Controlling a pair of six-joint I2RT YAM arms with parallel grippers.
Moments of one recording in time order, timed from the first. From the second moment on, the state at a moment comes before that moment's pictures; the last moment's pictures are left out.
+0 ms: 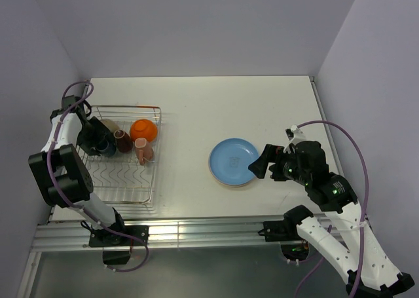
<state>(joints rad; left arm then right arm) 0.32 1.65 1.26 -0.88 0.05 -0.51 0.42 0.57 0.82 -0.87 -0.16 0.57</state>
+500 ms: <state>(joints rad) 0.32 1.65 1.27 -0.89 0.03 -0.49 0.42 0.58 0.82 -0.87 -0.16 0.57</state>
